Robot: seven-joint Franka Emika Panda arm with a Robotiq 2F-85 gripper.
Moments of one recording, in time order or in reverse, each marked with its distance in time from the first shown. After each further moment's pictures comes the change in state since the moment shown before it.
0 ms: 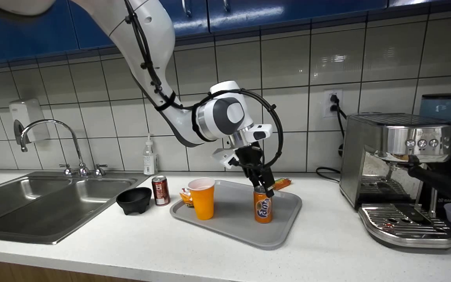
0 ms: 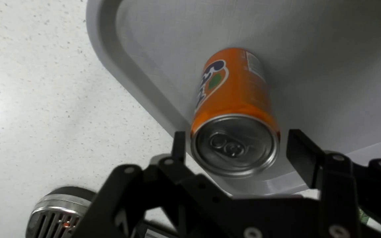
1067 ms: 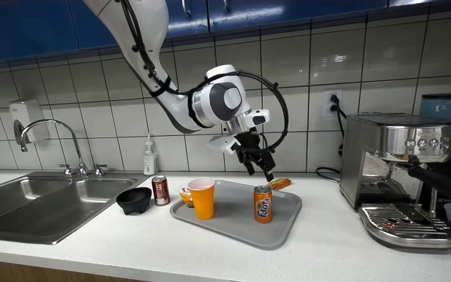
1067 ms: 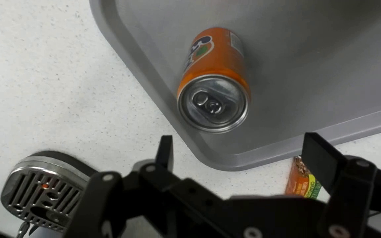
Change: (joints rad) arm -0.003 -0.092 0.012 -0.024 -0.010 0.000 -0.126
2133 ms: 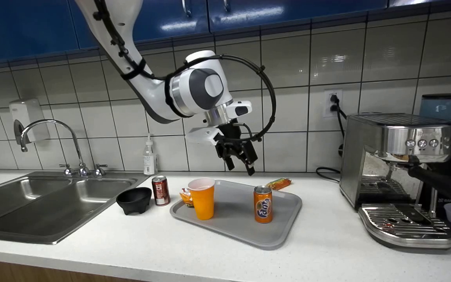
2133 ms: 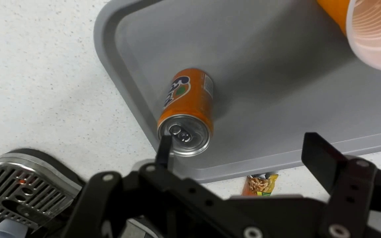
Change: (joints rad) arm -0.001 -0.199 0.065 -0.178 -0.093 0.002 -0.054
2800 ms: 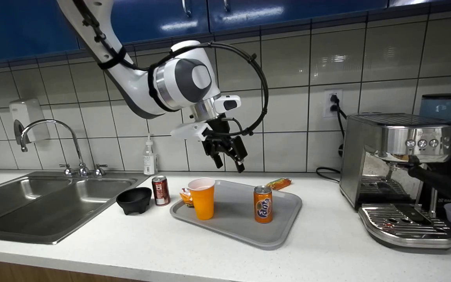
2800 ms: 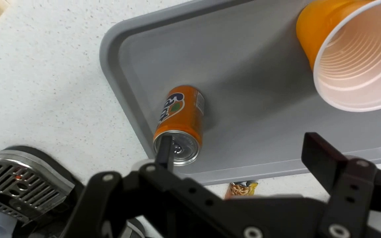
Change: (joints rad) arm -0.002 -0.131 0.026 -0.120 -0.083 0.004 0.000
